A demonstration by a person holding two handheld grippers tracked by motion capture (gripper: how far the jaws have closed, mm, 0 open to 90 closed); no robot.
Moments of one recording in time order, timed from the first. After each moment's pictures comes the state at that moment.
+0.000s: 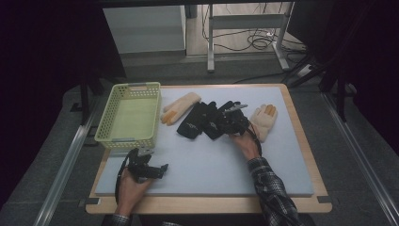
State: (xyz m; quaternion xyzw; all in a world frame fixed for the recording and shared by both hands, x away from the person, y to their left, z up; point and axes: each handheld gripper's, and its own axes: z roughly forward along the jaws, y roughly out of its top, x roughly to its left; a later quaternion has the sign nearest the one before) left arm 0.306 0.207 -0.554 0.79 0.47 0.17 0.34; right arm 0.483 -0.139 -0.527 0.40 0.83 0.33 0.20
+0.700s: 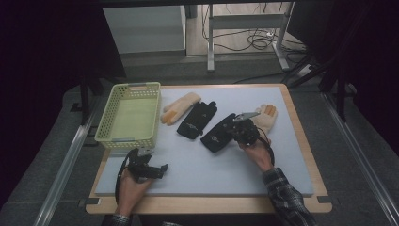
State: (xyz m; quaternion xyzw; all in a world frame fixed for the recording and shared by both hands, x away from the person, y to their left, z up) left arm 0.306 0.207 -0.554 0.80 0.47 0.17 0.34; right arm 0.424 -0.168 -0.498 0.34 0.86 0.36 0.14
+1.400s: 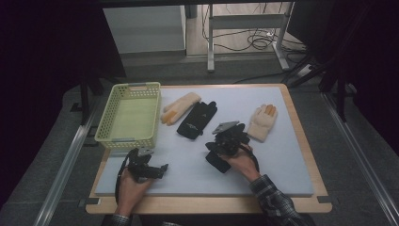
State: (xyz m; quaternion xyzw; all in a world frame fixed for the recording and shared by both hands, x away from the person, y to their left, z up) left arm 0.306 0.207 -0.554 0.79 0.47 0.17 0.34; right arm 0.397 -0.099 -0.512 0.26 0.89 0.37 0.07
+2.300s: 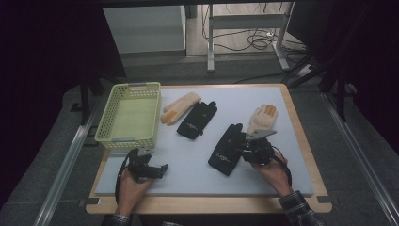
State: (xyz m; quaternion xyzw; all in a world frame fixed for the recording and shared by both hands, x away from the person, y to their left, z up) left arm 0.306 0.207 -0.554 0.80 0.47 0.17 0.34; right arm 0.363 -0.208 -0.496 0.35 0.85 0.36 0.15
